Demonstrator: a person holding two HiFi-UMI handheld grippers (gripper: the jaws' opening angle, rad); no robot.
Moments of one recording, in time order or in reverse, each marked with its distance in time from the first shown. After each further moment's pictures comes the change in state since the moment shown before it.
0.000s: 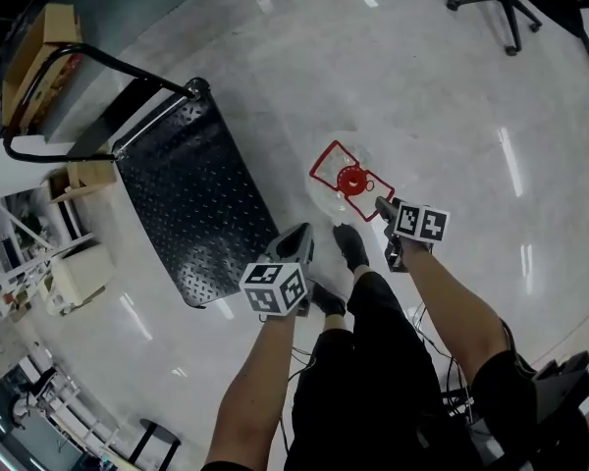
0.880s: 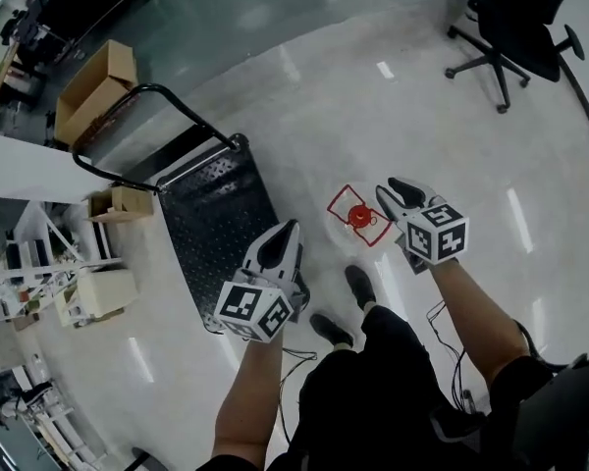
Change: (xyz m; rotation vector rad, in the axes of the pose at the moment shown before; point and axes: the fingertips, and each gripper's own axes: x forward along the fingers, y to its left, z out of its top) left arm -0.203 -0.123 0.193 0.311 -0.492 -0.065; right arm -0.235 0.223 0.137 -0.667 -0.394 0.289
